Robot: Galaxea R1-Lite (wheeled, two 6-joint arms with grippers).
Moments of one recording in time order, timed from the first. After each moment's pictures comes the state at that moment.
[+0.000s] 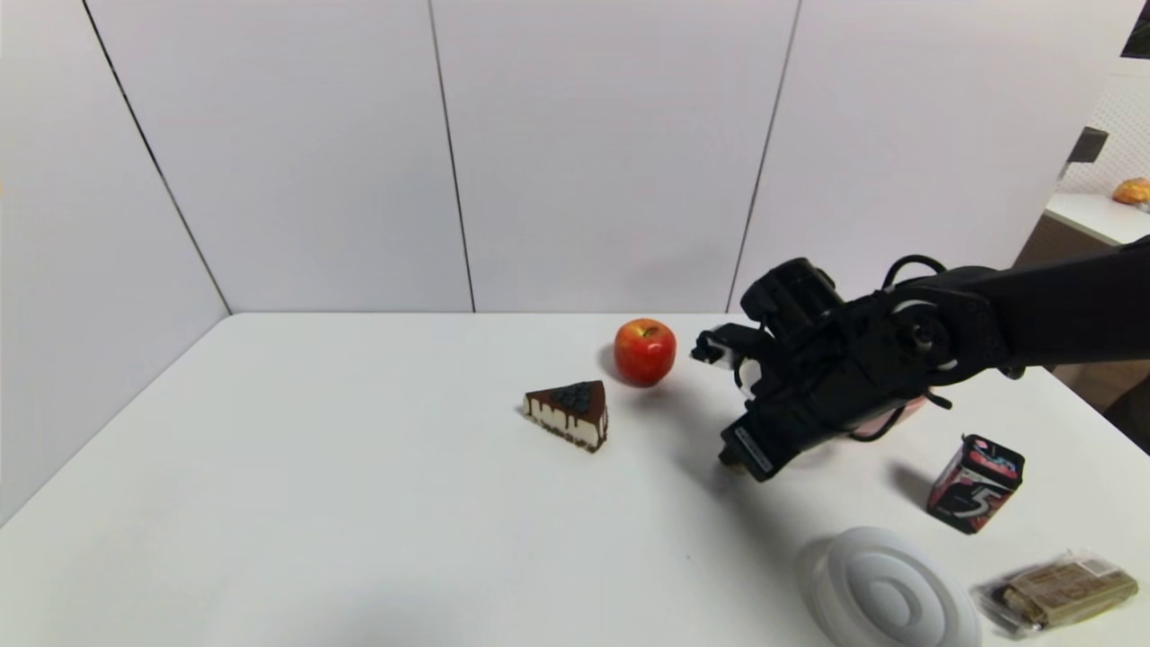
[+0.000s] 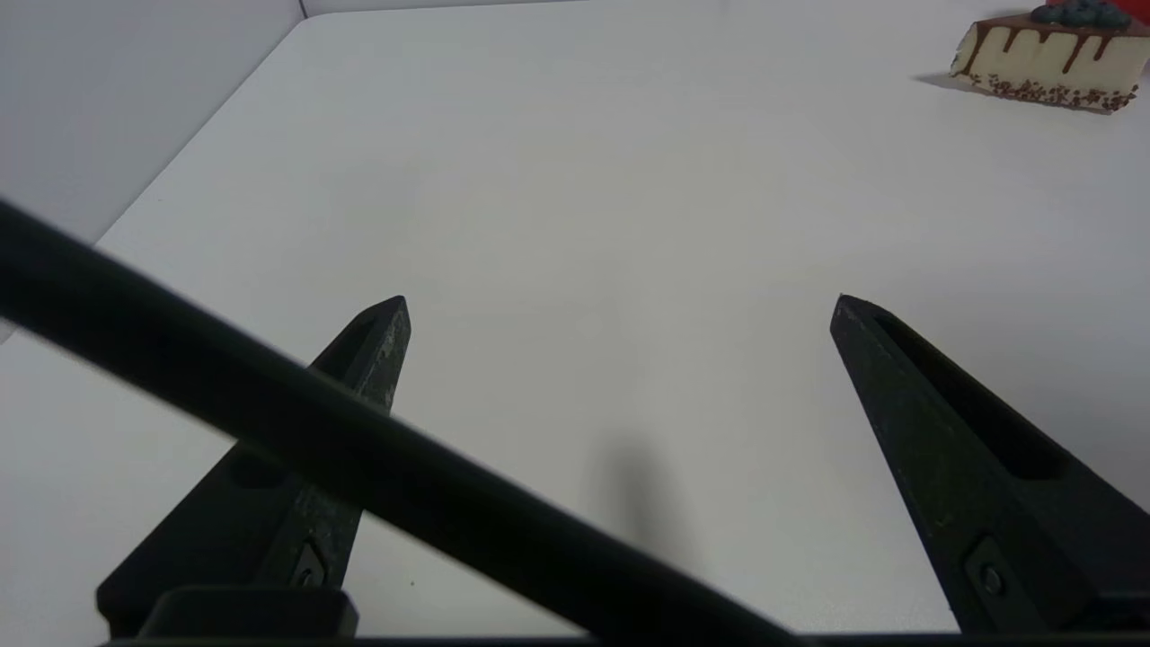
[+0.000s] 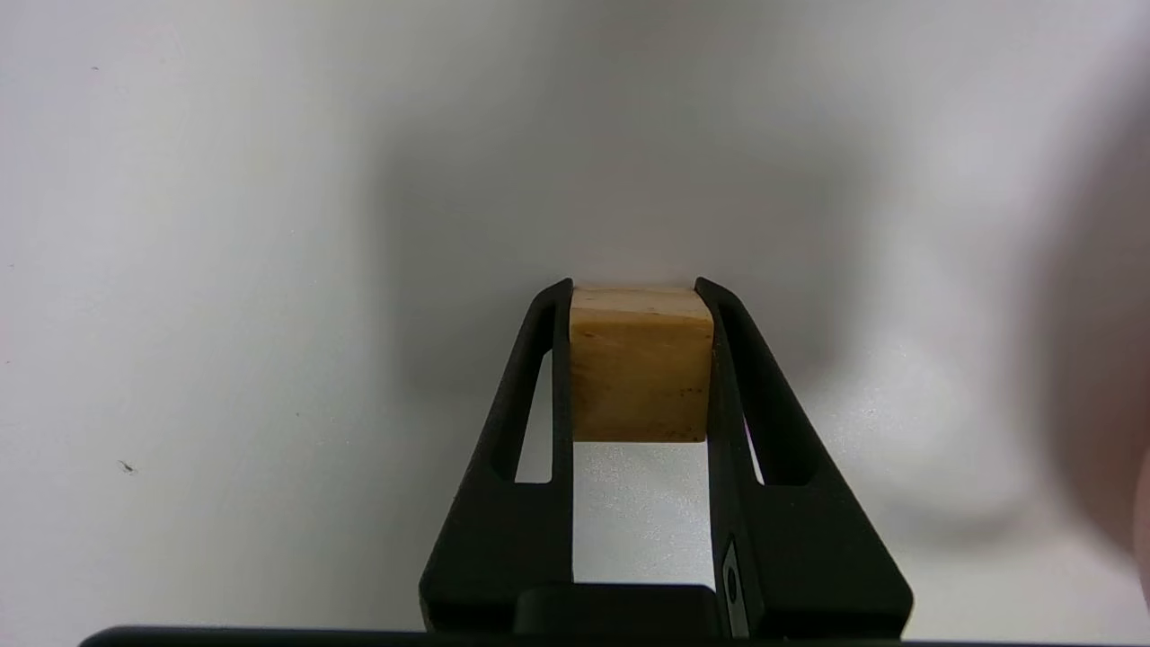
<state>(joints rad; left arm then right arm) -0.01 0.00 0.00 0.00 -0.01 0.02 0.45 1.96 -1.32 0.41 0.03 -0.23</state>
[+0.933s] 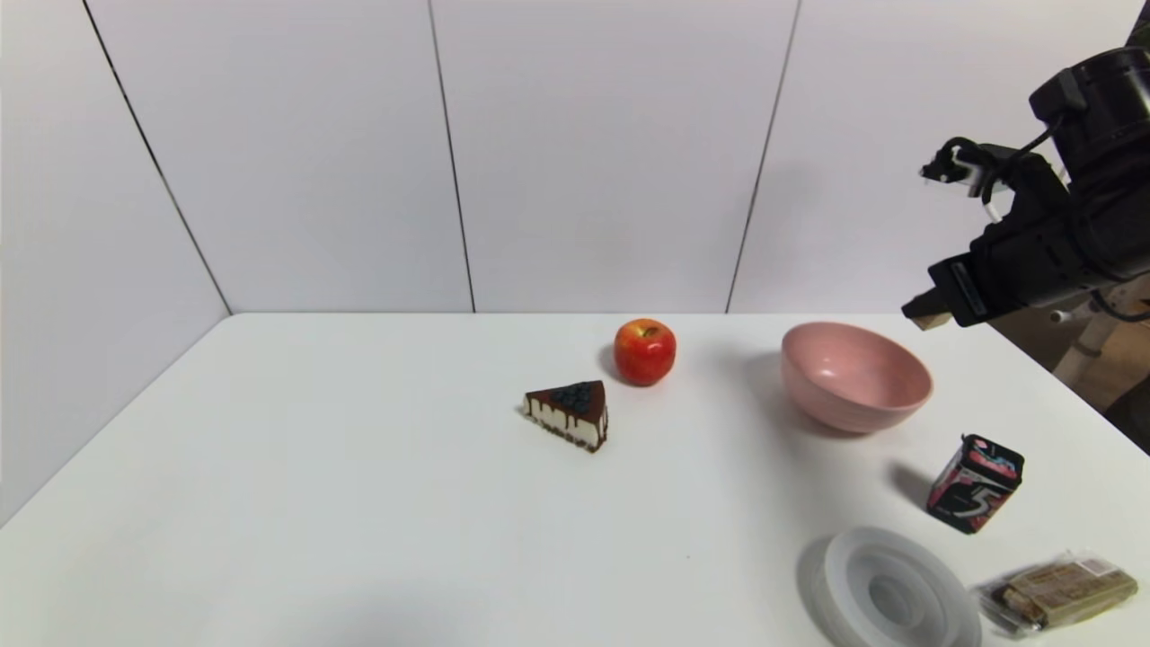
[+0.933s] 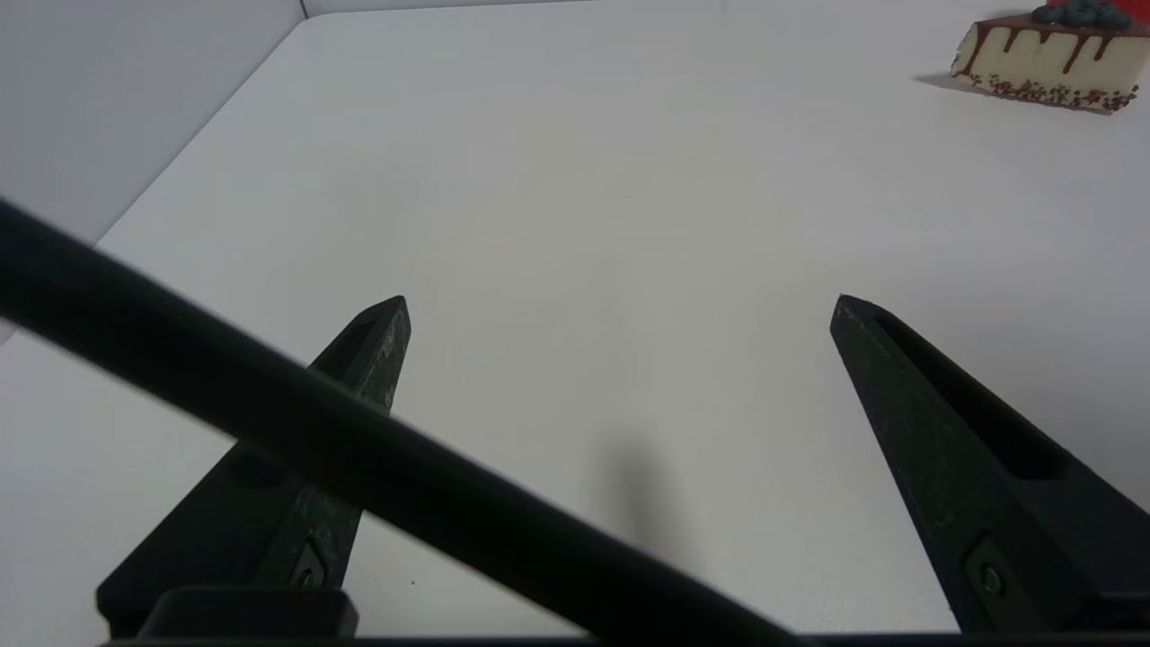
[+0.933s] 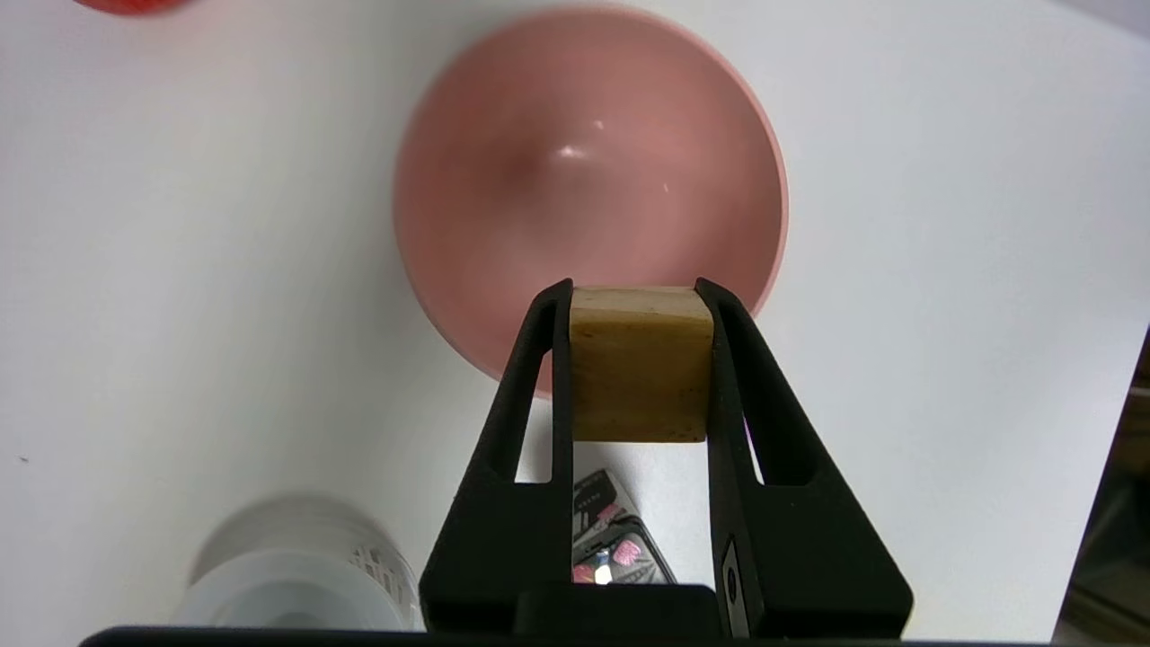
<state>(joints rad) -0.01 0.00 0.00 0.00 -0.01 0.02 0.07 1.72 -1.61 0.69 0.02 -0.26</state>
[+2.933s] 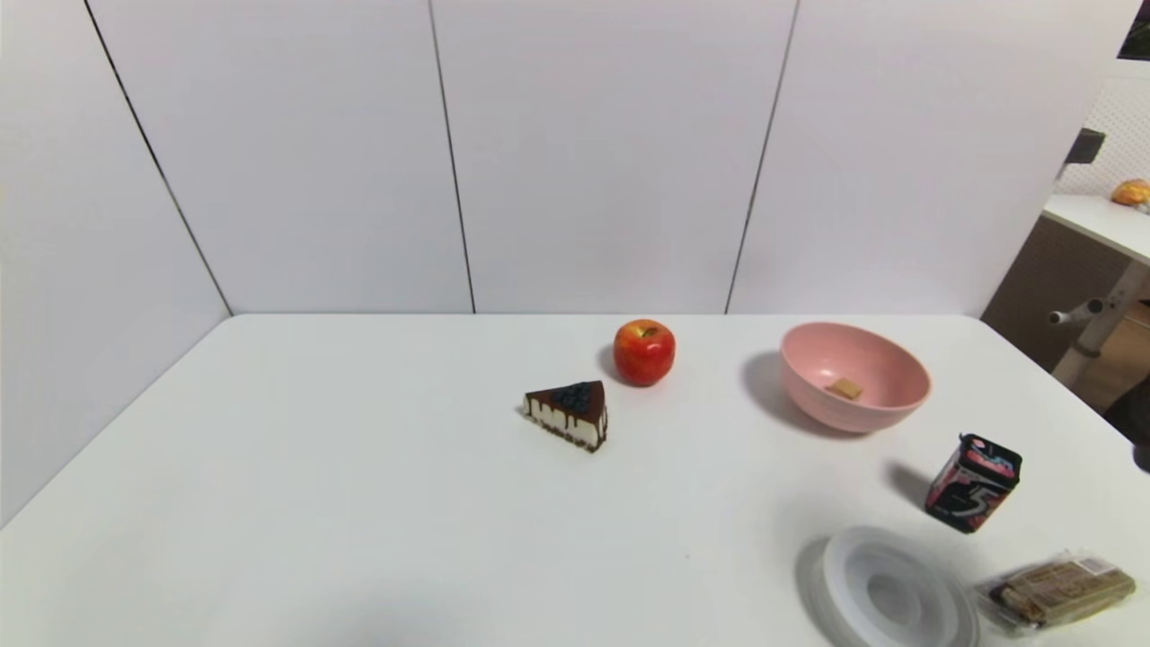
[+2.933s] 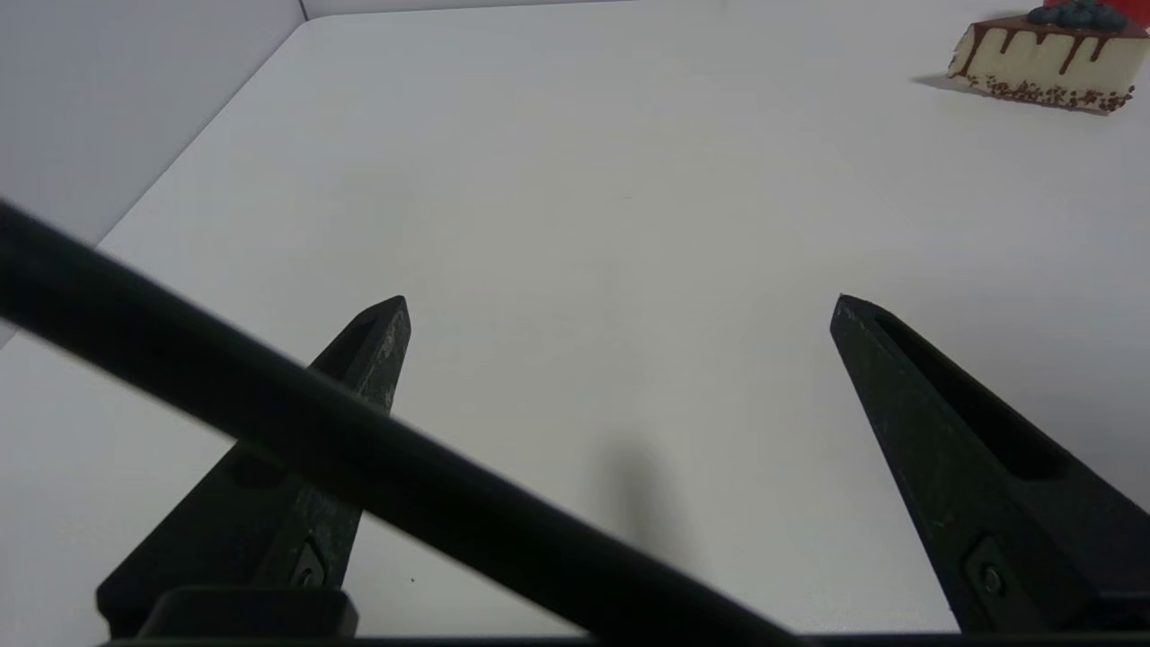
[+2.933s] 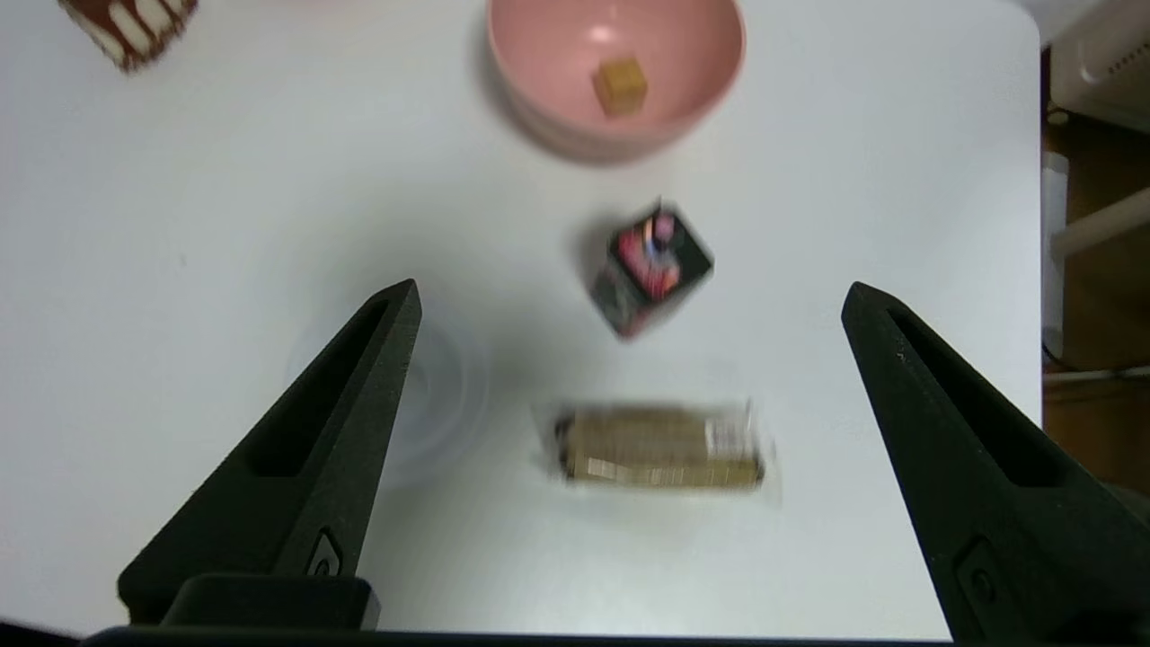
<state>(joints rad) -0.01 0.00 0.00 0.00 -0.01 0.02 0.02 0.89 -0.96 0.56 0.07 -0.21</state>
